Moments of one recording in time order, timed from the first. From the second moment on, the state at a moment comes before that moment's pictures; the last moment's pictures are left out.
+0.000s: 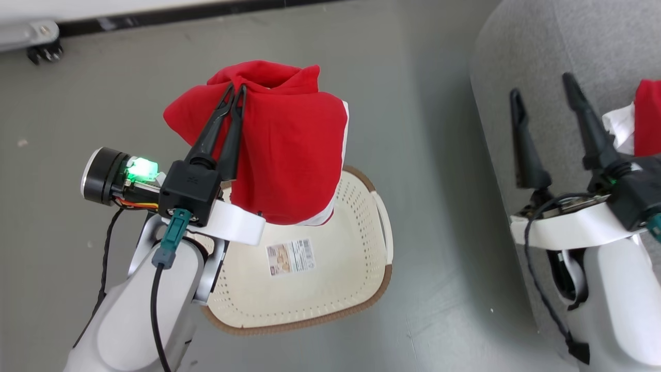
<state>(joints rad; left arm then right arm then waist) -0.59 0.24 -0.47 0.23 -0.12 0.24 -0.25 -0.39 -0.10 0.01 0.16 0.03 0.13 -0.25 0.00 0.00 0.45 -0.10</state>
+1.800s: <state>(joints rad) -0.58 0.25 -0.60 0.10 -0.13 0.06 -0.19 -0.20 -0.29 0.60 0.13 0.88 0.13 -0.06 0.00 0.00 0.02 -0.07</state>
